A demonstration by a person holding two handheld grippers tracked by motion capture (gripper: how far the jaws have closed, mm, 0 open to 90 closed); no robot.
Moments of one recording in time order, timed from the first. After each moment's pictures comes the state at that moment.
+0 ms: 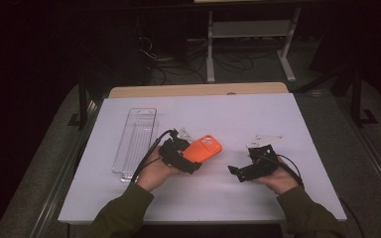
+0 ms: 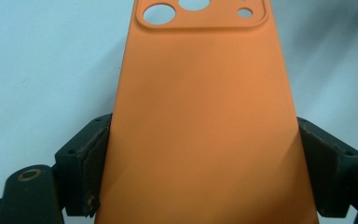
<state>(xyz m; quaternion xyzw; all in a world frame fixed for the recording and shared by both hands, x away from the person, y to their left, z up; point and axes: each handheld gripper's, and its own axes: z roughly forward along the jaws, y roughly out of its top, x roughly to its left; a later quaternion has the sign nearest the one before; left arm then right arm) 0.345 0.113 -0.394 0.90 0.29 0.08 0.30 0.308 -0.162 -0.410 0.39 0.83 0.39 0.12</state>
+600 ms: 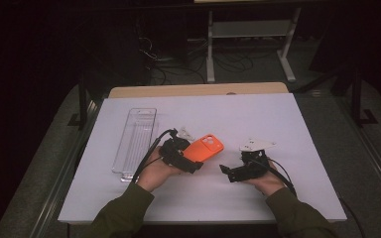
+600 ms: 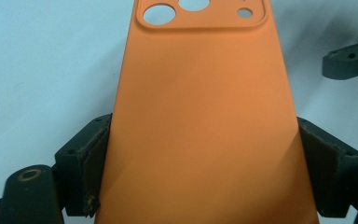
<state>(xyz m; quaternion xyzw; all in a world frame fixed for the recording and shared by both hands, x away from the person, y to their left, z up) 0.344 0.111 -0.392 0.90 0.29 0.07 0.32 0.309 -0.143 -0.429 0.39 0.80 0.43 0.15</state>
